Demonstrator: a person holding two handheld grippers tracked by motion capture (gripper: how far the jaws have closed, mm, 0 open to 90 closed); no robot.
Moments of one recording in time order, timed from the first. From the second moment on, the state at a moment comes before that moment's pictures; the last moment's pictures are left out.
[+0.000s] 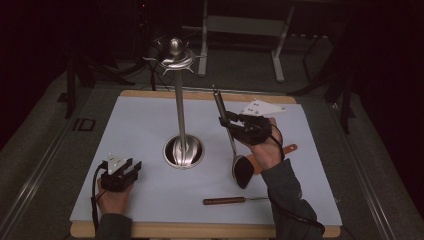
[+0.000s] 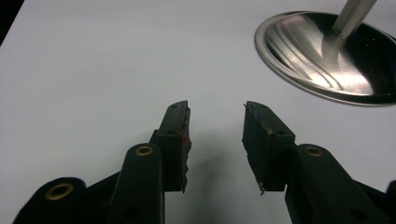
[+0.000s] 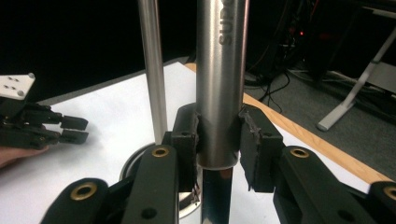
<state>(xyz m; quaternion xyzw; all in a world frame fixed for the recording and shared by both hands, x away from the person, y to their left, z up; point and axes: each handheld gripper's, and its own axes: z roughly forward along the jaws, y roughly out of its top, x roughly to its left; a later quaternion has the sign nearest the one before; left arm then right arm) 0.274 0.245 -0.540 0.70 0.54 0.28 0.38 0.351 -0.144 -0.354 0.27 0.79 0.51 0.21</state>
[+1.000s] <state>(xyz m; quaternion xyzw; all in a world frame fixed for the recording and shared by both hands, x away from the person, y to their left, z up) 0.274 0.245 -0.540 0.70 0.54 0.28 0.38 0.338 -0.117 -0.334 0.21 0.76 0.58 0.21</state>
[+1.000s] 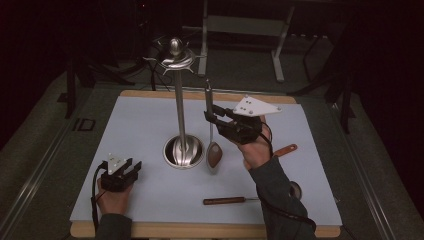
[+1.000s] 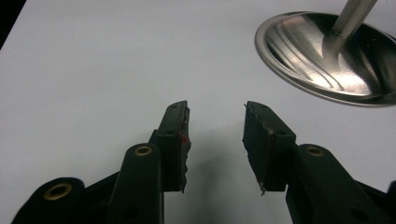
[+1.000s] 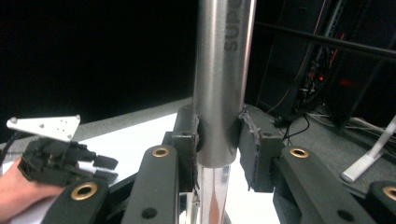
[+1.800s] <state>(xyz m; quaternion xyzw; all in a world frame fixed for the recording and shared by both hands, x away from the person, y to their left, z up) 0.274 0.245 -0.540 0.70 0.54 0.28 0.38 0.341 -0.085 -0.318 0.22 0.76 0.56 0.24</state>
